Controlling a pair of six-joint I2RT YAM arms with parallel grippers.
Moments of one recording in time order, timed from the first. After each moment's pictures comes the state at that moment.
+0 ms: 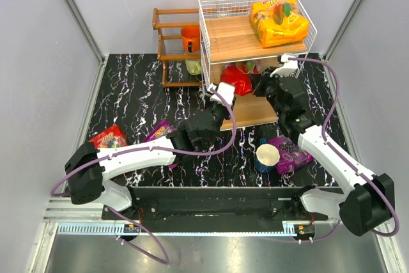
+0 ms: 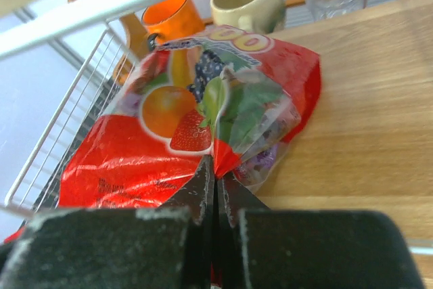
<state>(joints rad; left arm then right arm) -1.12 1.46 1.06 0.52 -0.72 0.16 0.45 1.17 0.94 0.18 0.11 0.41</state>
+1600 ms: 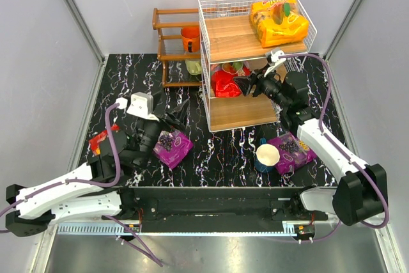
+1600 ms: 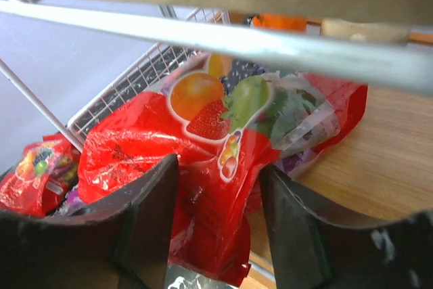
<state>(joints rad) -1.19 0.76 0.89 0.16 -0.78 0.05 0.34 1.27 0.95 0.35 -0.42 0.24</state>
